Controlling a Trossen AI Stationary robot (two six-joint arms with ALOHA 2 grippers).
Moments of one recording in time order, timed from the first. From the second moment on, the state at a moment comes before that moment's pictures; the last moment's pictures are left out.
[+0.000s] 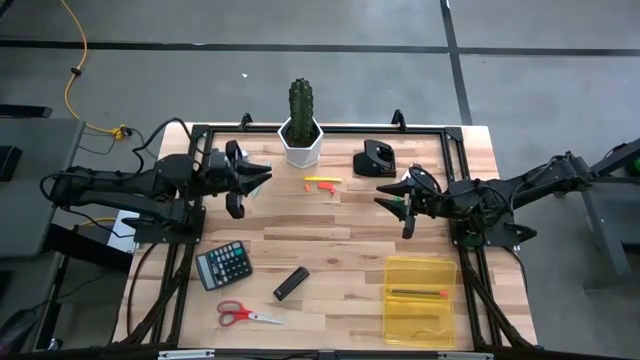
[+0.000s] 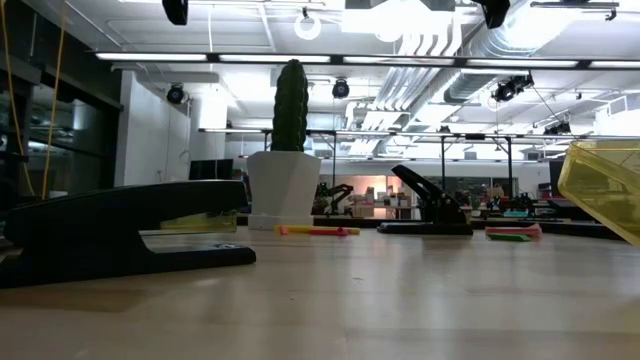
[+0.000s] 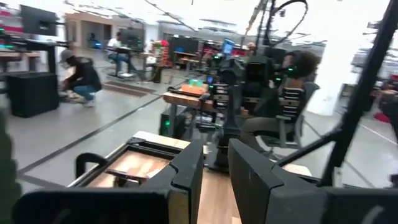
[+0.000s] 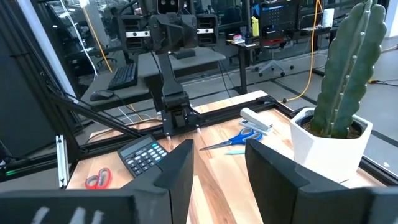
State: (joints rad) left arm 0.10 0.74 0.64 0.18 -0.22 -0.13; right arm 0.29 0.87 0.71 0.08 0.50 0.21
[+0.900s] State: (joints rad) left arm 0.67 1.33 0.78 -0.58 -0.16 -0.43; right arm 0.29 0.87 0.71 0.05 0.51 0.27
